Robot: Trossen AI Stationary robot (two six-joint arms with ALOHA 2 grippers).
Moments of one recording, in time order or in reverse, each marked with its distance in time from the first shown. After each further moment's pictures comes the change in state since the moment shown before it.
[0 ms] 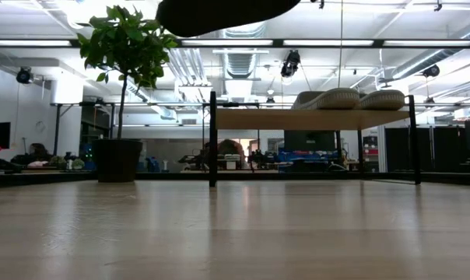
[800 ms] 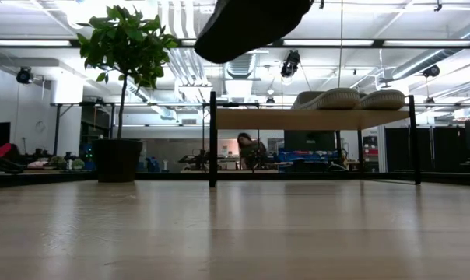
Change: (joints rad) left arm -0.285 0.014 -0.006 -0.018 -0.836 0.475; right arm -0.062 -0.001 -0.004 -0.071 0.128 0.311
